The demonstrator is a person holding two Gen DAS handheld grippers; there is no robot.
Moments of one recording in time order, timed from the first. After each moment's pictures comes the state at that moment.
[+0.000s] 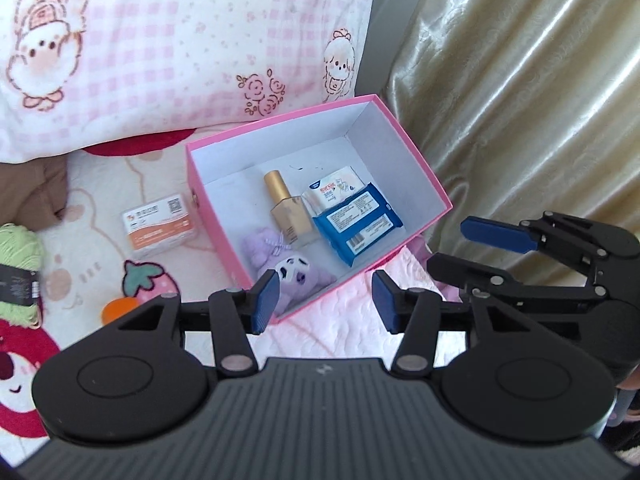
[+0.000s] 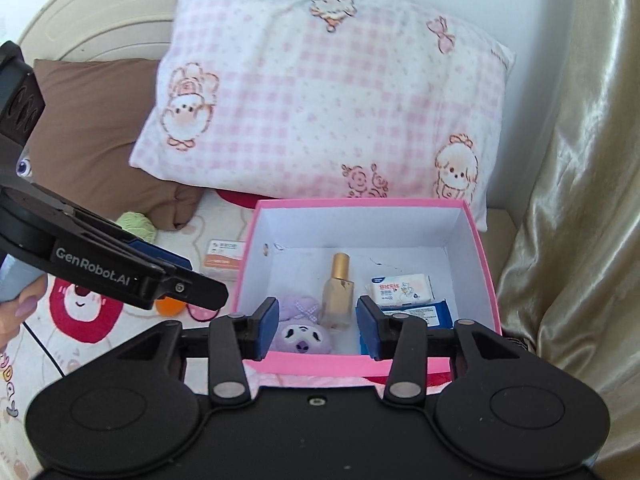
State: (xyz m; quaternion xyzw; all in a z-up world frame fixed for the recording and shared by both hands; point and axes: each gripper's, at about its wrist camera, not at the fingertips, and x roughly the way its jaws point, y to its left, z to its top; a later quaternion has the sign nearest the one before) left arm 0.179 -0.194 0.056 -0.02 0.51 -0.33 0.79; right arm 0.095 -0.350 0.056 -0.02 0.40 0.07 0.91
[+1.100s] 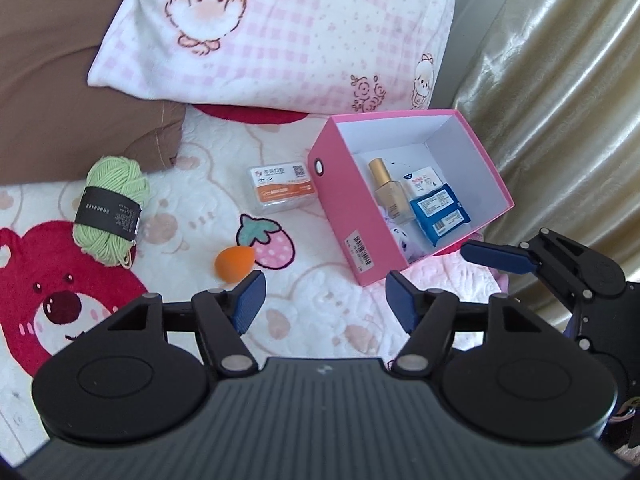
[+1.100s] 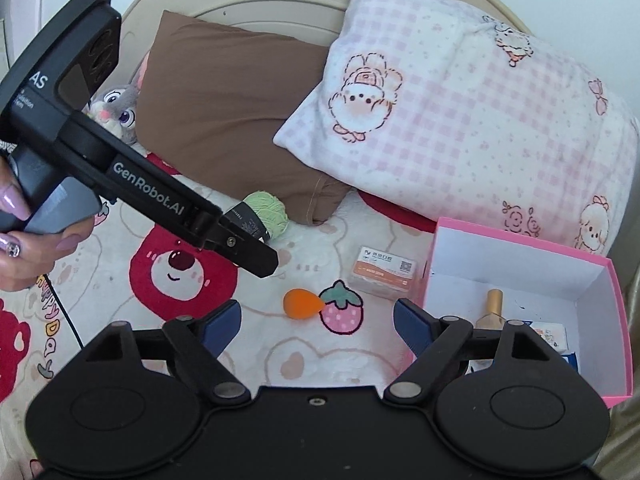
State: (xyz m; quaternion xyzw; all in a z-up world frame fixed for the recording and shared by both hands) left arm 0.174 -0.045 0.017 -0.07 0.49 -0.28 0.82; right arm 0.074 -0.212 0.009 -0.08 0.36 0.21 0.91
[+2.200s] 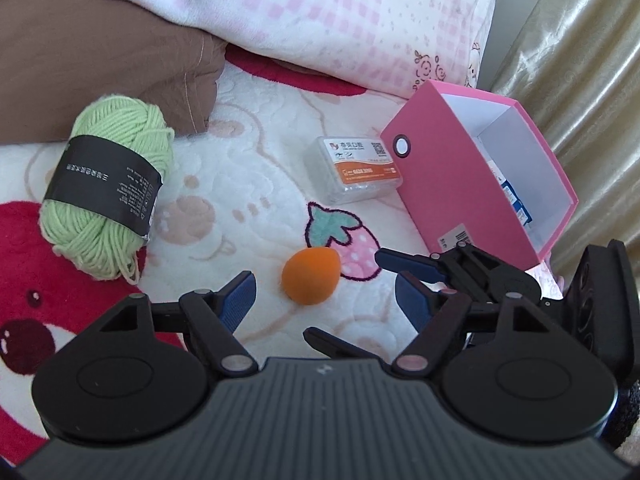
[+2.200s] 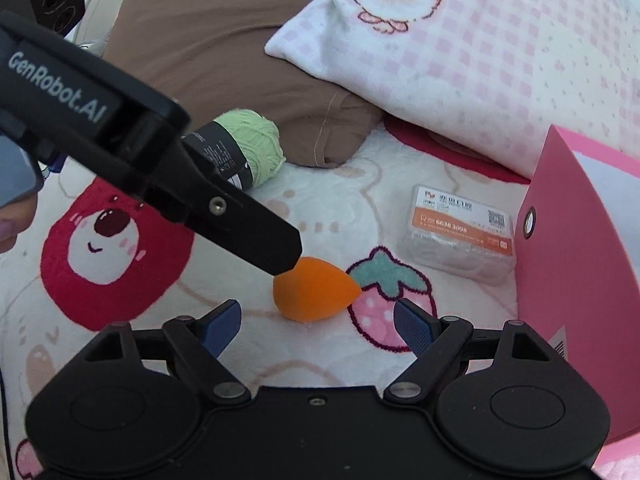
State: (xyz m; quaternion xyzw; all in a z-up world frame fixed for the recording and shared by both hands) left arm 0.236 -0.013 -0.123 -0.09 0.47 -0.31 0.82; right arm 0.158 -0.154 -0.167 -0.08 0.35 0.20 0.91
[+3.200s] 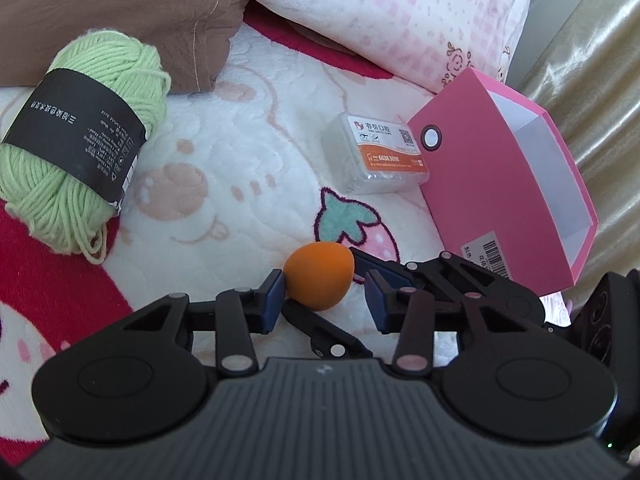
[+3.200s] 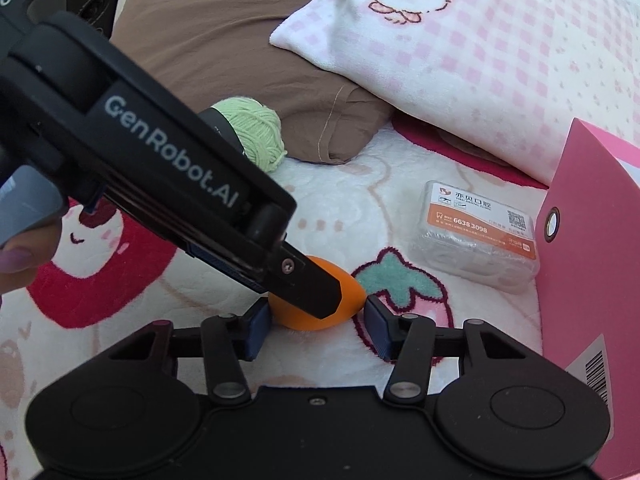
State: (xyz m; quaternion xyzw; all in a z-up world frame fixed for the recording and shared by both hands) left arm 0.246 -0.029 -0.159 -0.13 0.49 -0.28 0.81; right arm 0.166 -0.148 -0.187 -0.09 0.33 0.20 0.92
